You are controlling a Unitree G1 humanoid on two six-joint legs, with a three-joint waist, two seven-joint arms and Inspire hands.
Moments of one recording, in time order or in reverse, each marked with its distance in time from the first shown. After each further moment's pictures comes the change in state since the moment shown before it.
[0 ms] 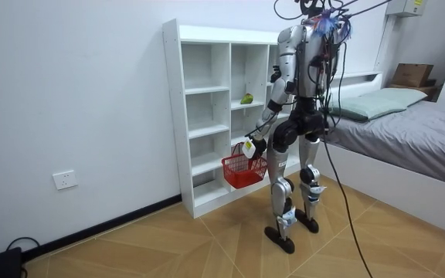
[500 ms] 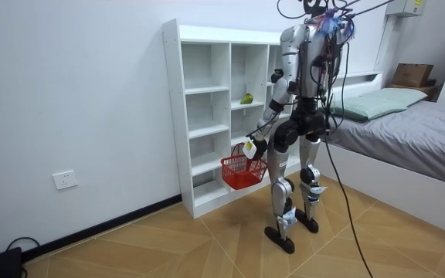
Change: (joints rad) left arm 0.011 0.000 0.005 0.000 0.000 0.008 0.004; right arm 0.039 -0.002 0.000 0.035 -0.013 -0.008 0.040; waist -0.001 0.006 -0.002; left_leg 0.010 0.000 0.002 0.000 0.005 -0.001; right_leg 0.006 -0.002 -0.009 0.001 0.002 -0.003
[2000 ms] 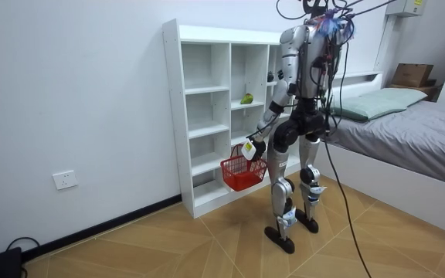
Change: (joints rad) left arm 0.004 0.004 0.012 0.003 -0.002 0.001 0.064; right arm -0.035 0.005 -0.088 0.161 -0.024 -0.082 -0.038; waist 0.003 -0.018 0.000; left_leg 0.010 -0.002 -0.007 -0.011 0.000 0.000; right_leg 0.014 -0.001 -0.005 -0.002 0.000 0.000
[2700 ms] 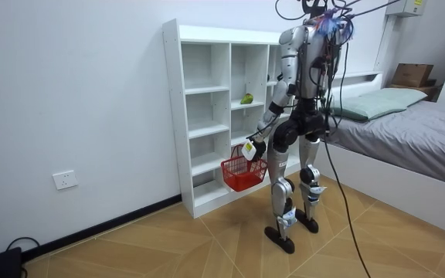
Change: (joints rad) left arm 0.001 0.000 -0.002 0.000 -0.003 0.000 0.004; right arm 0.003 0.015 0.011 0.011 -0.035 0.002 0.013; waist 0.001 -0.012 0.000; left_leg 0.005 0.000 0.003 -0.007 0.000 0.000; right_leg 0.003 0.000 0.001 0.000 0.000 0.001
